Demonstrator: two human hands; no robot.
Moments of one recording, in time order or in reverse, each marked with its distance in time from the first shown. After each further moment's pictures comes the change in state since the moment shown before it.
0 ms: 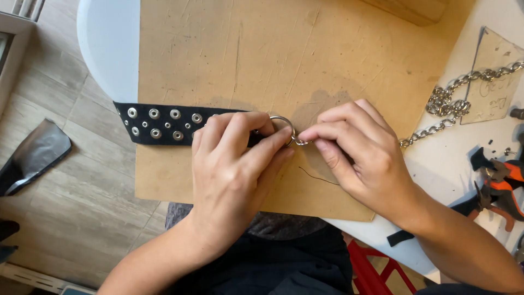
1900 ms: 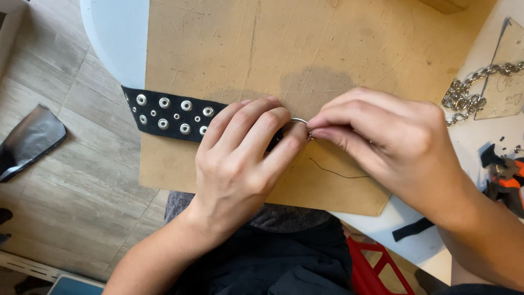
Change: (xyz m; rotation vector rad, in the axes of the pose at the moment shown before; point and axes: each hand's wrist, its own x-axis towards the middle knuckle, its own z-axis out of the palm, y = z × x) left_hand 0.008 -0.004 -0.005 0.110 0.115 0.224; right_hand 0.031 -0.022 -0.023 0.019 -0.135 -0.026
